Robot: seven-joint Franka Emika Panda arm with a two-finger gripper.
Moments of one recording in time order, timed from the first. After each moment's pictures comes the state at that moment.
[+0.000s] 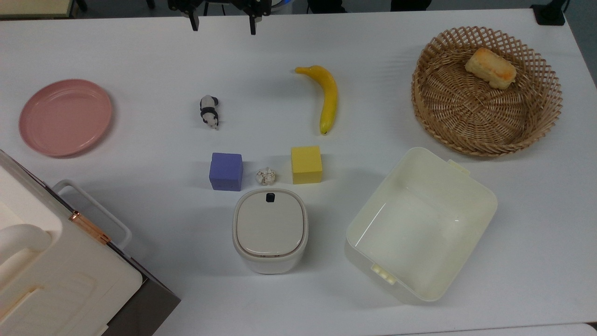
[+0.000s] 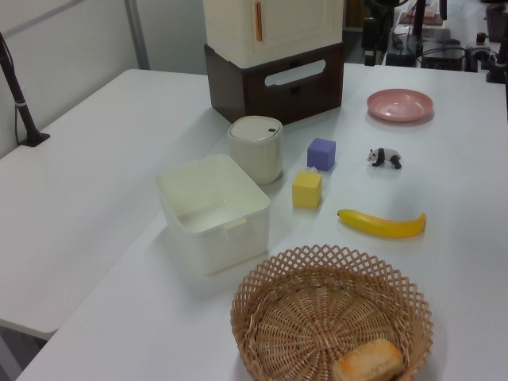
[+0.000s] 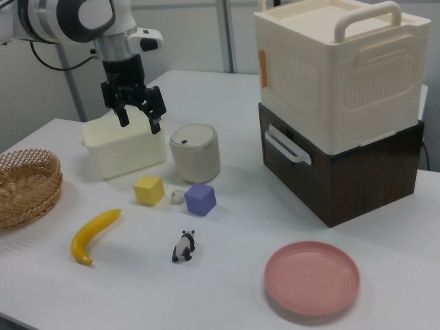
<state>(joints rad) 0.08 0.03 -0.08 -1.59 -0.02 1.63 0.03</state>
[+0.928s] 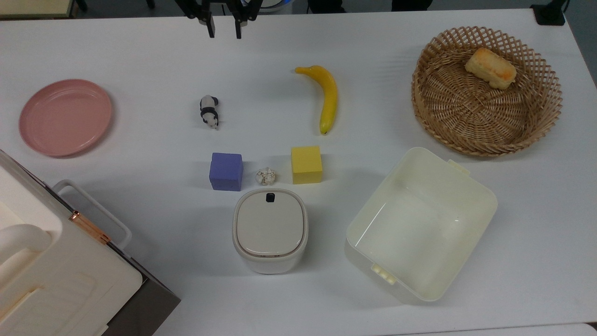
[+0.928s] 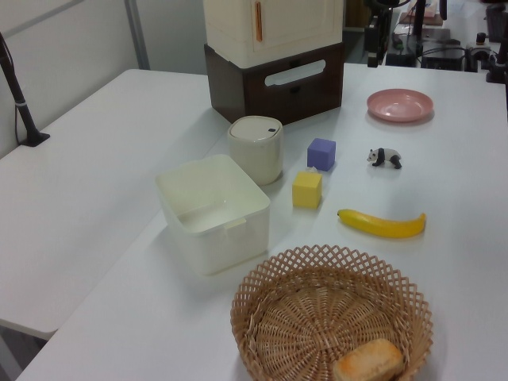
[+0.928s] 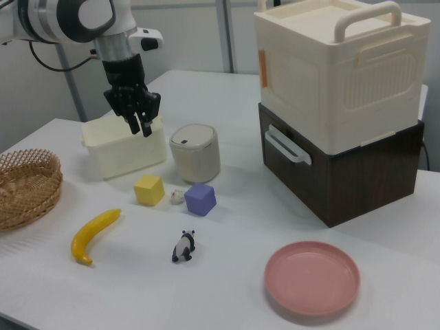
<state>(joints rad) 0.08 0.03 -0.08 -1.59 -0.02 1.63 -0.01</state>
